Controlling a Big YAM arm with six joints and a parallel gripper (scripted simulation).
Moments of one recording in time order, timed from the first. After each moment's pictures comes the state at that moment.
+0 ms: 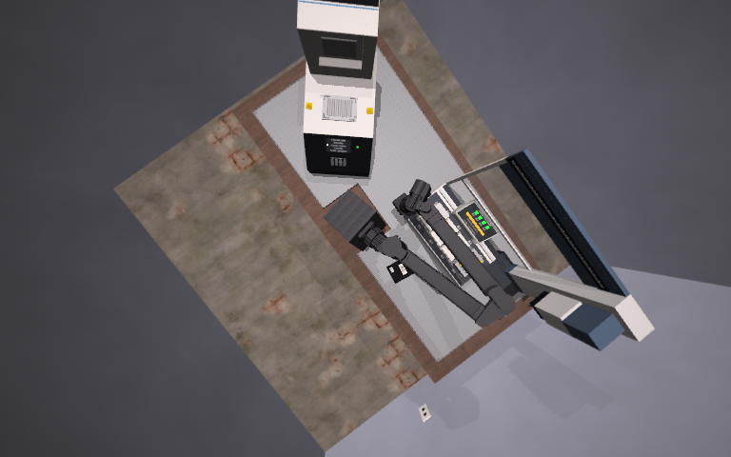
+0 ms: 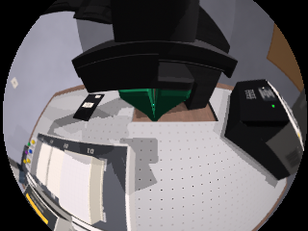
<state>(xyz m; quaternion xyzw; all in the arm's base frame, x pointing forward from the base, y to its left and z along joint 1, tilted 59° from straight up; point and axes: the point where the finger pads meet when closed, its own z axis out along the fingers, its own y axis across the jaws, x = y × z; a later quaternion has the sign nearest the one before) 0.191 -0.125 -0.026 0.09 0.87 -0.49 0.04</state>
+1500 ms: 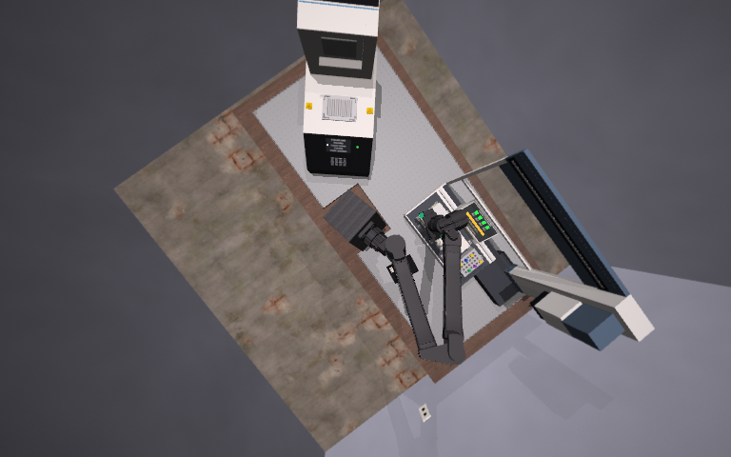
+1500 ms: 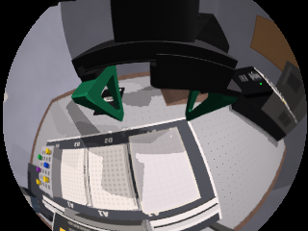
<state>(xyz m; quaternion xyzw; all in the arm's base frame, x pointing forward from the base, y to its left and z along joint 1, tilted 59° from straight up) 0.215 -0.199 0.101 0.17 0.85 -0.48 0.10</state>
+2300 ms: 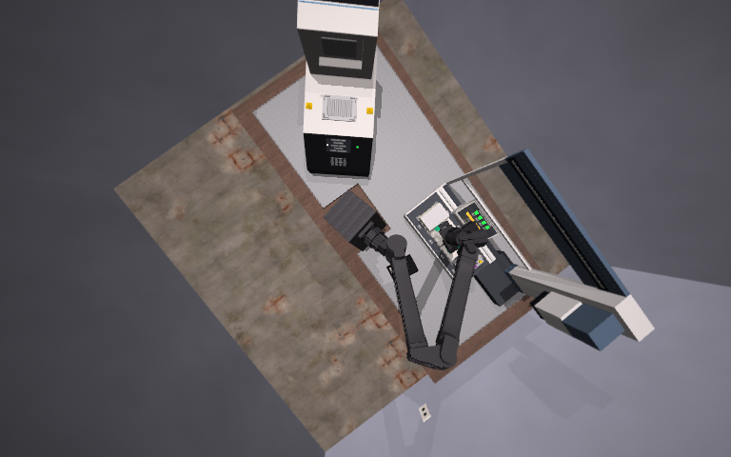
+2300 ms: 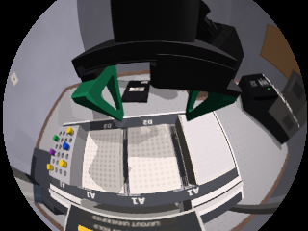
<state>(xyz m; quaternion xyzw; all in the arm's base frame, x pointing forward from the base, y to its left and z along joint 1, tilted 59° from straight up) 0.226 -0.250 0.180 0.13 0.86 -0.48 0.07</state>
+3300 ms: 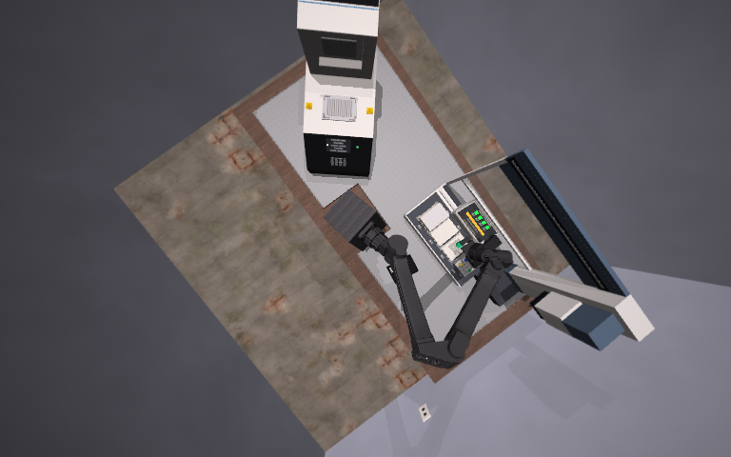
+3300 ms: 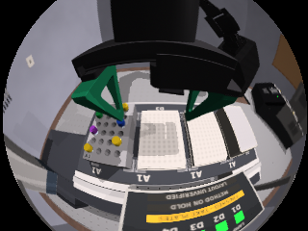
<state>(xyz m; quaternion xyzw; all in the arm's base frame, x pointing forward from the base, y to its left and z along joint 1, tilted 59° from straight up) 0.245 -0.314 0.288 0.07 0.87 -0.49 0.04</state>
